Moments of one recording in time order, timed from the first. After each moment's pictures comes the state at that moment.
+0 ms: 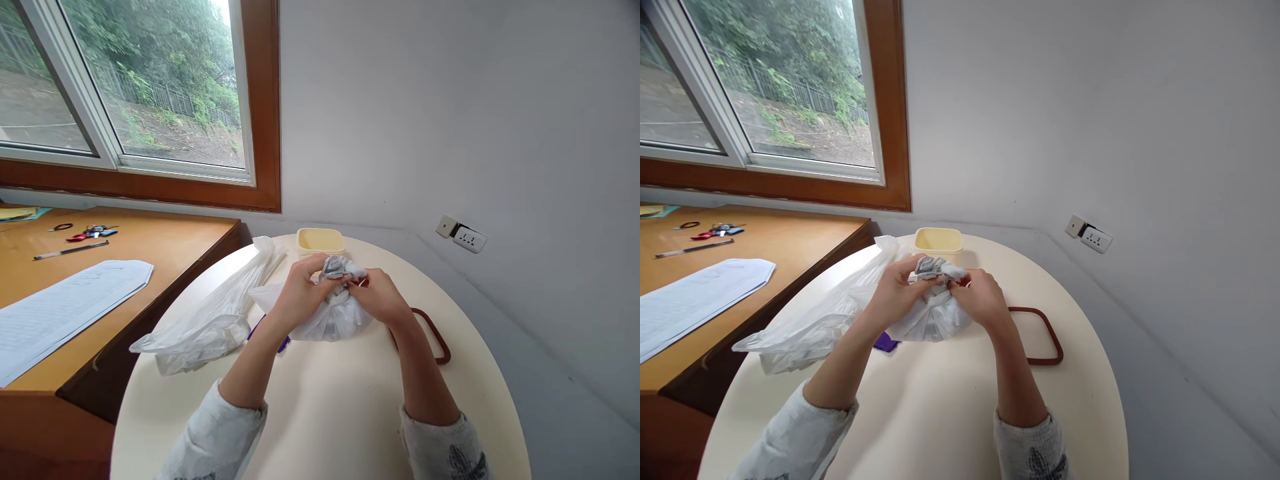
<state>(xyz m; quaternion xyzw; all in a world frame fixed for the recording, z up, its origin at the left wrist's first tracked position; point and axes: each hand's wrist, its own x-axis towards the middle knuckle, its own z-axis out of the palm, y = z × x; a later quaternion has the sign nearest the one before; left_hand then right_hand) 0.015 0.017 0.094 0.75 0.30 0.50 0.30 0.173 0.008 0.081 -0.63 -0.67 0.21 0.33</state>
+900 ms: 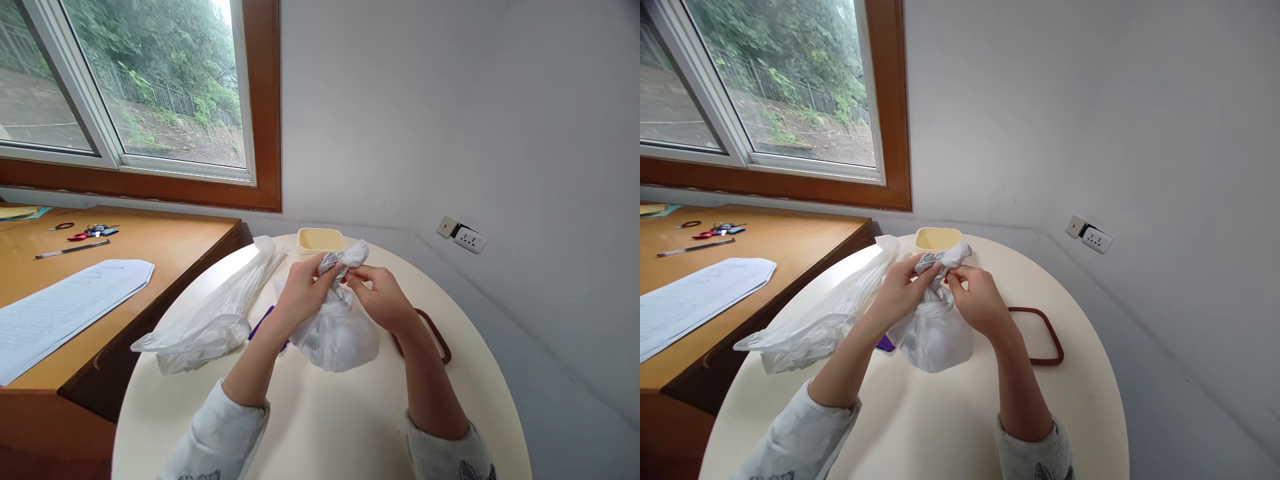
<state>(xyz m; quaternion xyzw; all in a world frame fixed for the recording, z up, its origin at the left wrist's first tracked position) 0.016 0.018 0.091 0.75 0.35 0.48 0.29 0.164 -0.008 0.095 -0.53 -0.71 0.24 0.40</state>
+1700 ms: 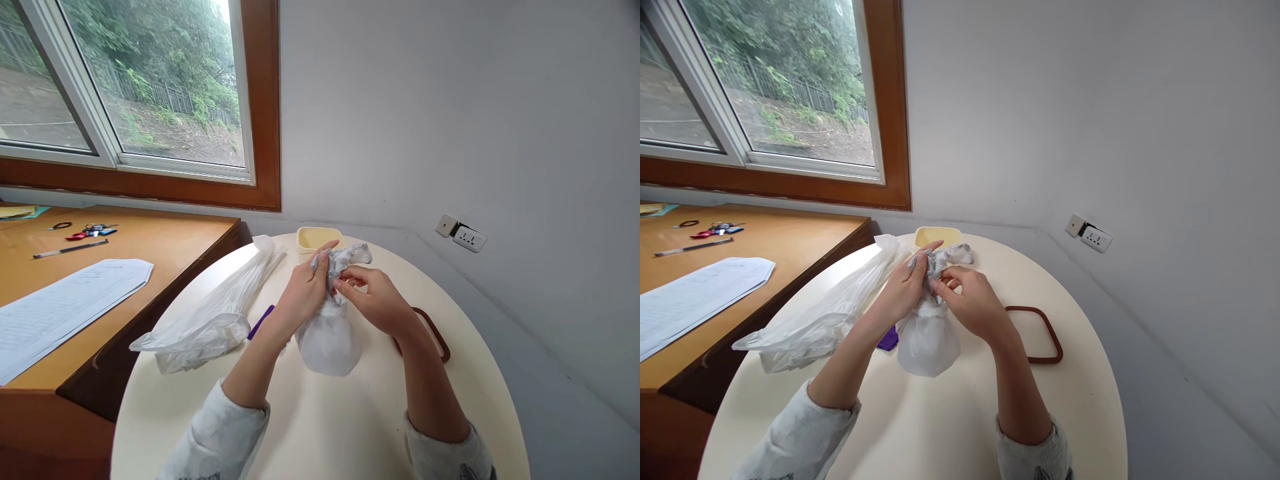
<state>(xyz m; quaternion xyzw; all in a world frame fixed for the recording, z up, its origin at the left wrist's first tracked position) 0.016 0.021 0.087 0.72 0.41 0.46 0.32 0.158 -0.016 0.103 -0.51 -0.73 0.26 0.38</state>
